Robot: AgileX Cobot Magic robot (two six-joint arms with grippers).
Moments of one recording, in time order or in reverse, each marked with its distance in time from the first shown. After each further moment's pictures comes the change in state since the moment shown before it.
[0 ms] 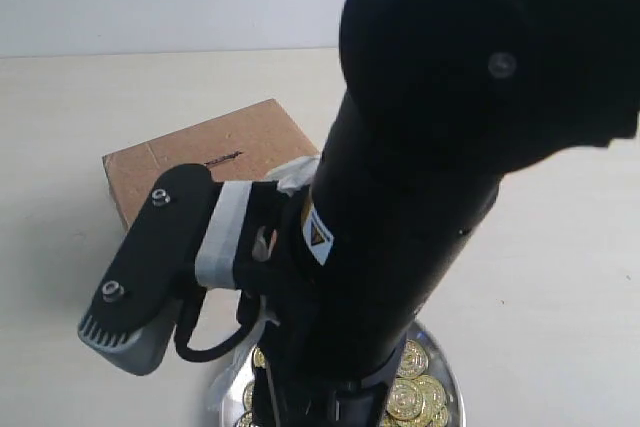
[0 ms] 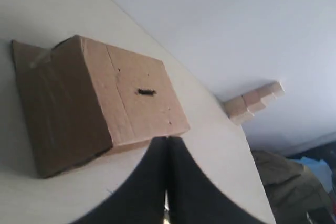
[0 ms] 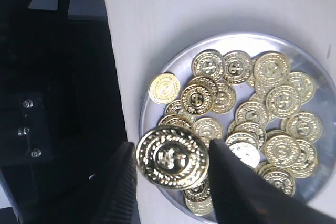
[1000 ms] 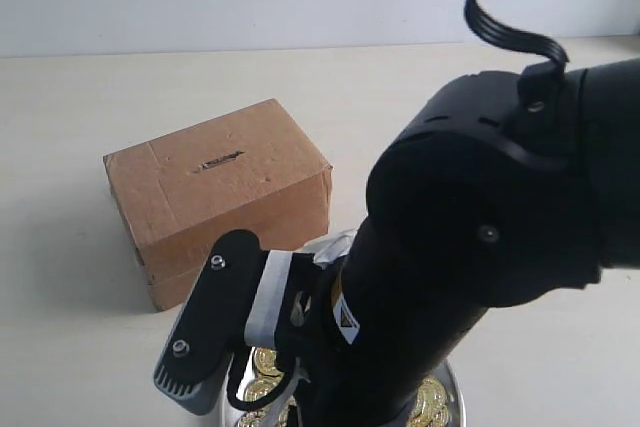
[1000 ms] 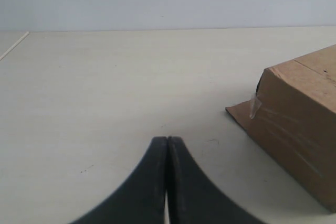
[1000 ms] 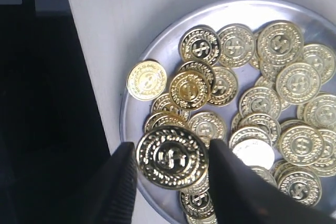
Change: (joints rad) left arm -0.001 -0.267 0.097 1.178 -0.188 -0.274; right arm 0.000 0.024 0.199 -0.020 -0.223 0.061
